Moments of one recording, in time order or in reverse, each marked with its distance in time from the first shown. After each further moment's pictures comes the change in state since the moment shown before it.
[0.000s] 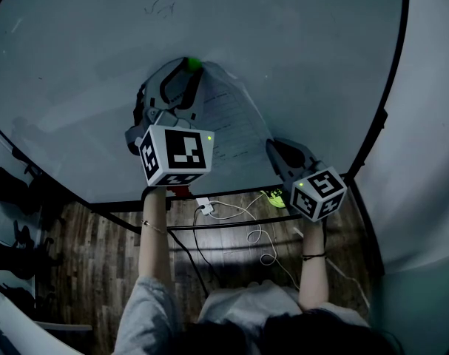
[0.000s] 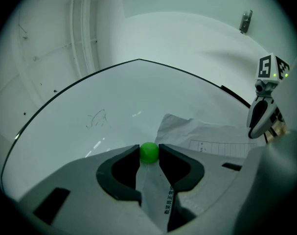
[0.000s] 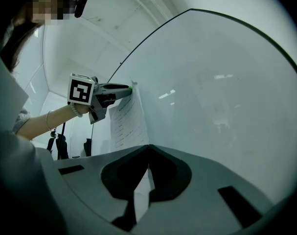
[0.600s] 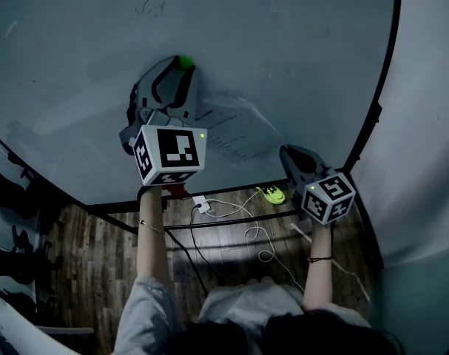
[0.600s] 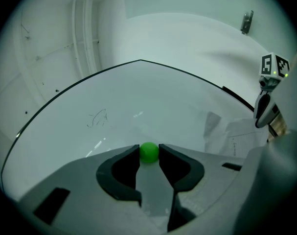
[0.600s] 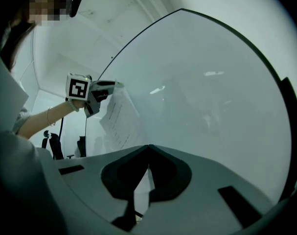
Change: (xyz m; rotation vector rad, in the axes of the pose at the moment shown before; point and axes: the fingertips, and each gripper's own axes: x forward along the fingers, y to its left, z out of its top) left arm -0.001 0.001 0.001 -0.016 -0.013 0.012; right arm -0.043 -0.028 -0.025 0.040 0.064 -0.097
